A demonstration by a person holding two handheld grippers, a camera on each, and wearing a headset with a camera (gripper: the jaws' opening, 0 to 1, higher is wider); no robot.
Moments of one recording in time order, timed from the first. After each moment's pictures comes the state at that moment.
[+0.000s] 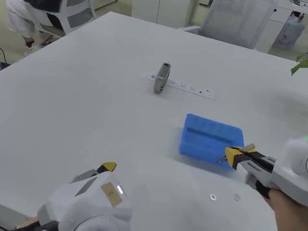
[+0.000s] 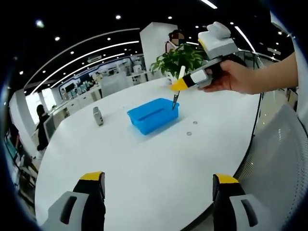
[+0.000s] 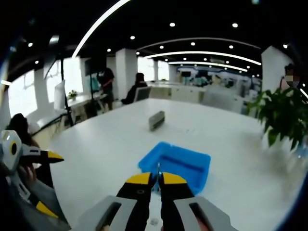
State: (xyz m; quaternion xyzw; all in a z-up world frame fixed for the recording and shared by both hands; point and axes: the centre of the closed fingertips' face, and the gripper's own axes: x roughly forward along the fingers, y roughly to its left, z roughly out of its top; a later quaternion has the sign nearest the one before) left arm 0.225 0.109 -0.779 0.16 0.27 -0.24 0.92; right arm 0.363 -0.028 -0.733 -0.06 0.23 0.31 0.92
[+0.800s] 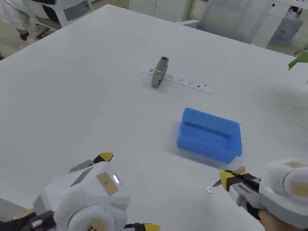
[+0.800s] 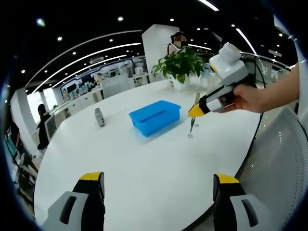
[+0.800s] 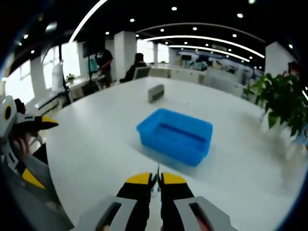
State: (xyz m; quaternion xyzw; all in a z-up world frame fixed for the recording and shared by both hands) left arm 0.224 0.109 -0.776 0.15 0.27 -0.24 0.92; right arm 0.334 -0.043 -0.797 -0.10 0.30 0.30 0.90
